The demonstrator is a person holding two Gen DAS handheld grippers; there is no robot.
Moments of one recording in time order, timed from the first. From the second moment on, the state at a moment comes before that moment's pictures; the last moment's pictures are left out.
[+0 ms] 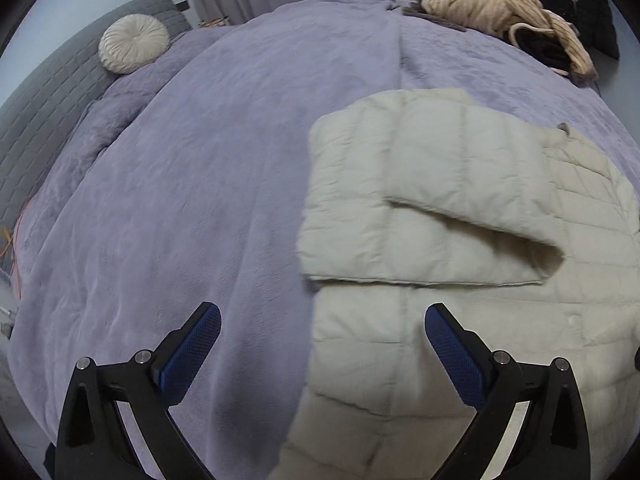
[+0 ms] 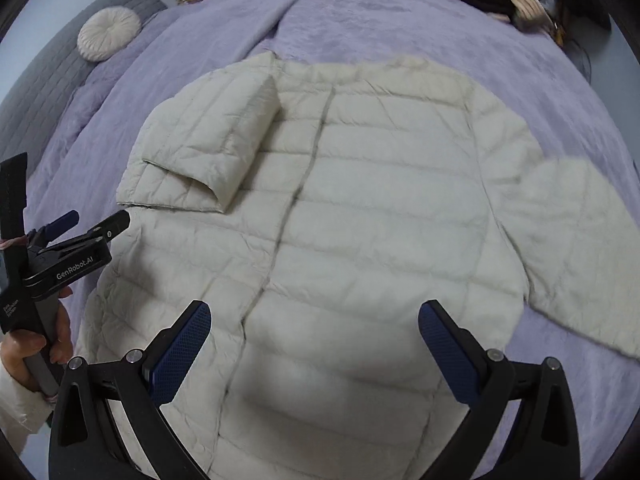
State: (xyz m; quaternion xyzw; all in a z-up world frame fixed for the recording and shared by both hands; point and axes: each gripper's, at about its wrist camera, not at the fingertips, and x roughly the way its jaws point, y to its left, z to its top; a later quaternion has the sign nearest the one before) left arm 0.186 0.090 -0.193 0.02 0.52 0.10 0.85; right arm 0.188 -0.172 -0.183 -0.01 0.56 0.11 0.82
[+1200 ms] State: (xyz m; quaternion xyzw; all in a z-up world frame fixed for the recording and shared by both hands) left arm 0.219 0.163 -0.240 -0.05 0.54 0.15 0.82; right arm 0.199 -0.261 -0.270 0.51 0.49 -0.03 0.71
